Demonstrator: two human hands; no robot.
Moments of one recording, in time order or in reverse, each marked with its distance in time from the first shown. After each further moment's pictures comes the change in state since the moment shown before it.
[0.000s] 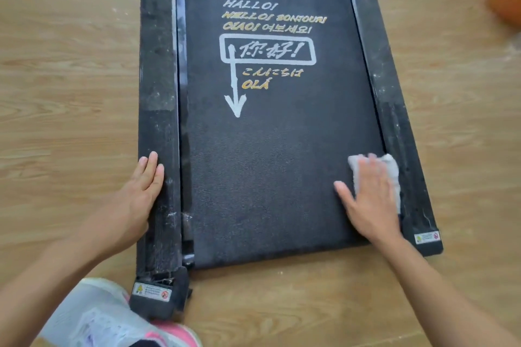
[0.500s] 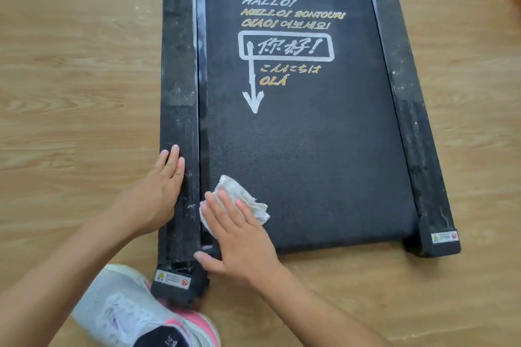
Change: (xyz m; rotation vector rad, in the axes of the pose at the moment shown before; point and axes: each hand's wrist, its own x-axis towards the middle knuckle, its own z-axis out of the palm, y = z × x) left_hand 0.002 0.026 -0.031 0.191 -0.199 -0.090; right_hand -0.097 -0.236 0.089 -0.019 -0.076 -0.730
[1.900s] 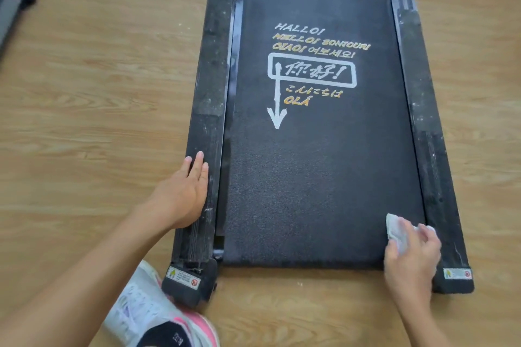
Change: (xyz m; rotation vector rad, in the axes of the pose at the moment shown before) left_hand -0.001 0.015 -0.006 0.069 -0.068 -0.076; right_hand -0.139 0.199 -0.057 0.225 0.434 1.090
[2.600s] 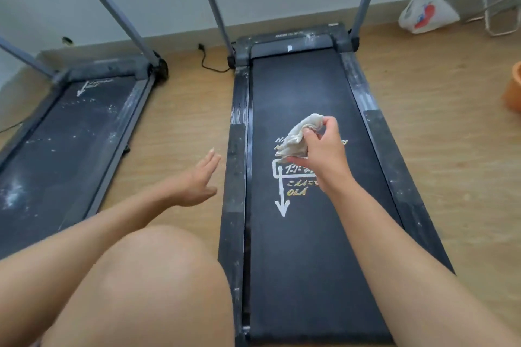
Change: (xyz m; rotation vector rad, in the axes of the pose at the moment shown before) left_hand -0.077 -0.056 -0.252 -0.318 0.305 0.050; right_hand 0.073 -0.375 -0.209 1.233 -0.450 -0.230
